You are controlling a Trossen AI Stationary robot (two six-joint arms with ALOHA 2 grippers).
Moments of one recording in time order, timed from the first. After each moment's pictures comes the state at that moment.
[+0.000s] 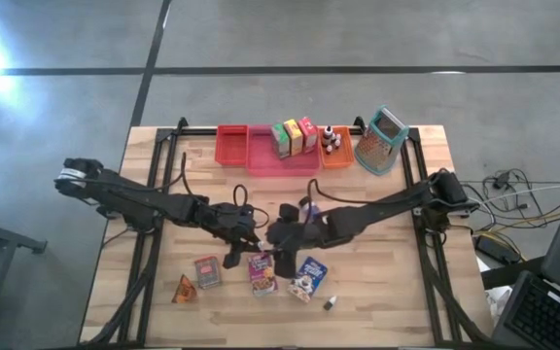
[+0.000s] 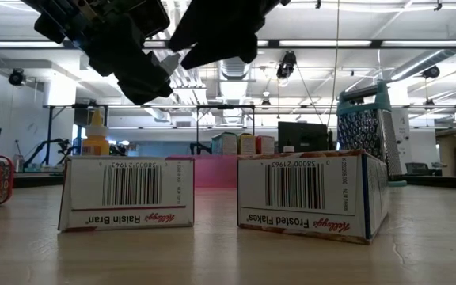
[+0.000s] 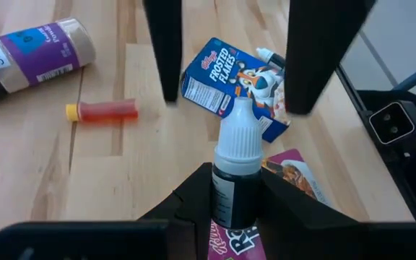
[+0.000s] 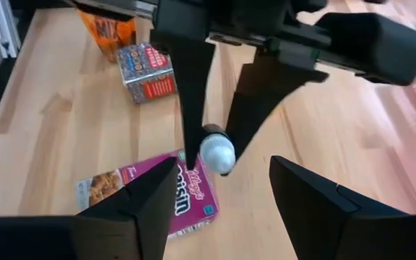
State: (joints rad) left arm -0.18 1.32 0.71 0.02 0.14 -0.21; right arm 0.26 1.89 1.48 -0.32 0.23 0.27
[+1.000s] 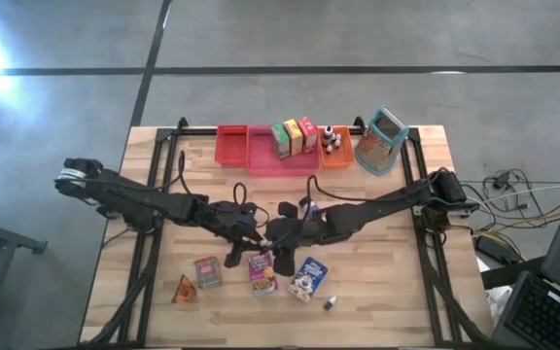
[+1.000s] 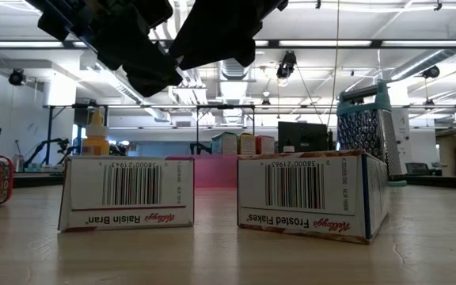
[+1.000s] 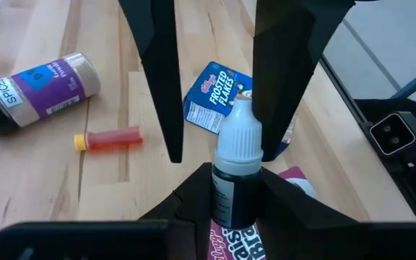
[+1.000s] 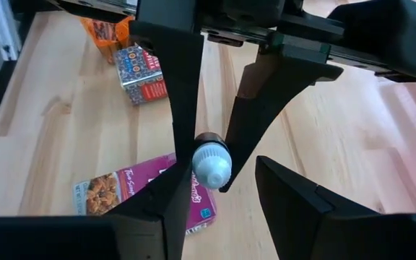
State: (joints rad) left arm -0.18 1.32 0.73 0.06 0.13 -0.16; right arm 0.24 1.89 1.47 -0.30 0.21 0.27
